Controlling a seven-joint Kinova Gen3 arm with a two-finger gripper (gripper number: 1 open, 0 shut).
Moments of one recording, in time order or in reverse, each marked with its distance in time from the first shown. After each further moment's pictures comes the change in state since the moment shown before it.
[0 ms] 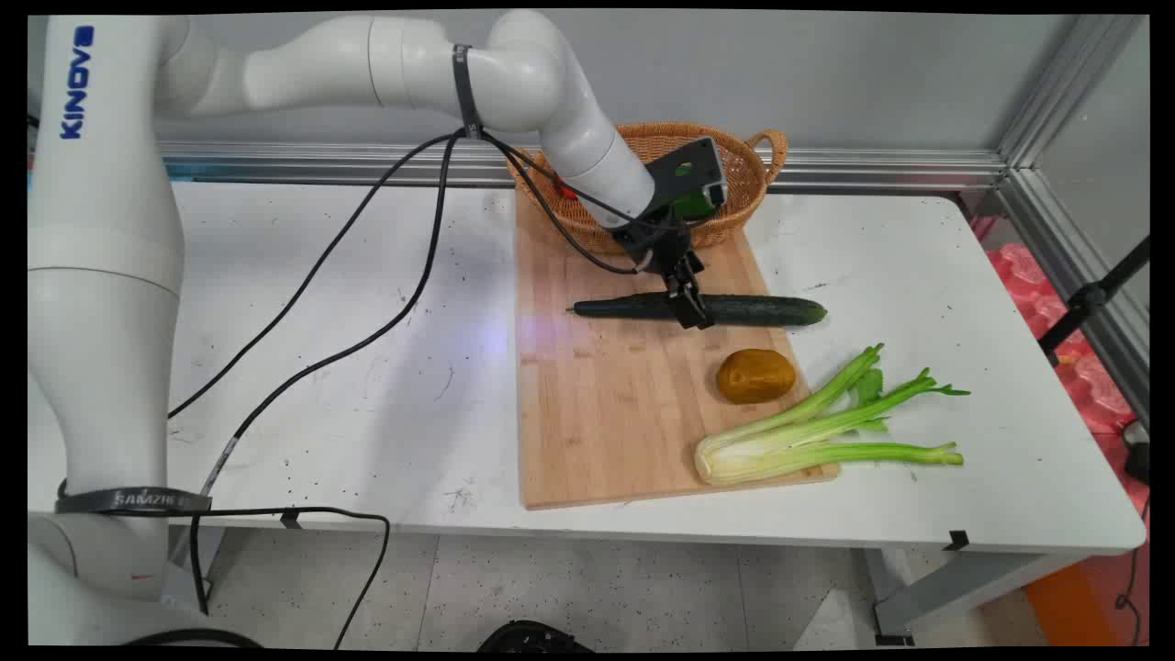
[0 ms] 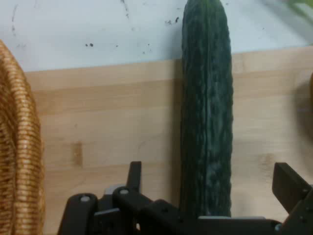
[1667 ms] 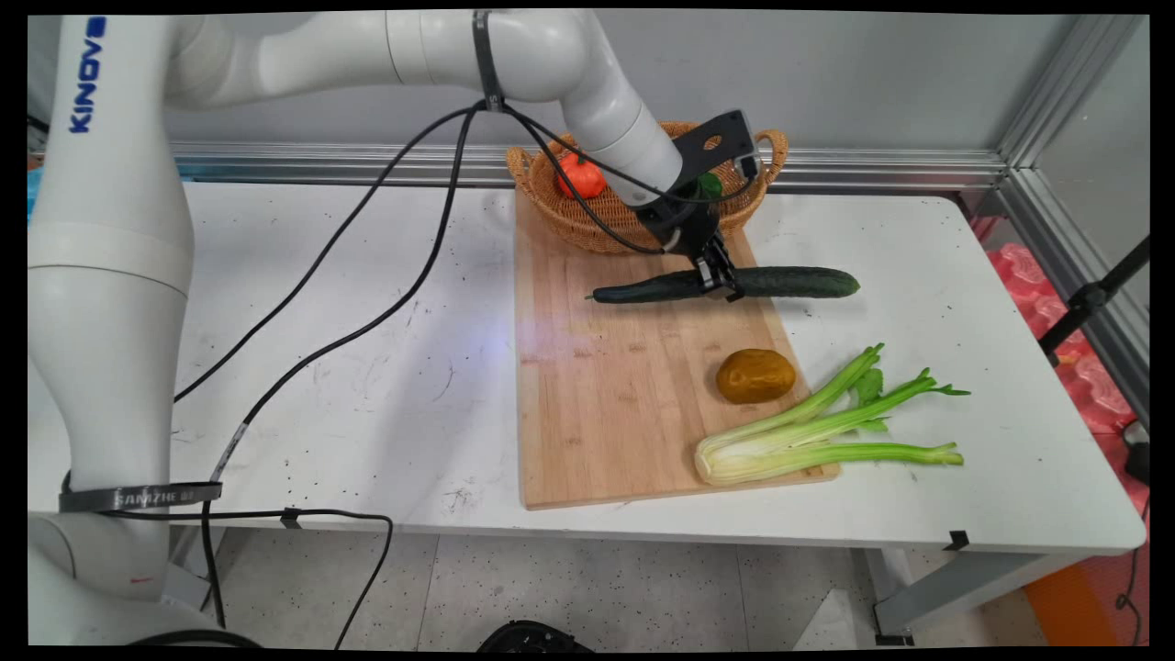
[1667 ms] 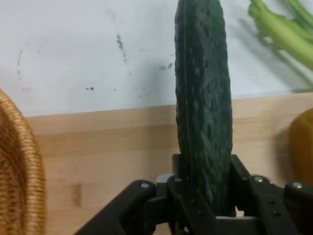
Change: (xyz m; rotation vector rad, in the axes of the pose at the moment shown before) arm 0.038 0.003 -0.017 -0.010 0.024 -0.009
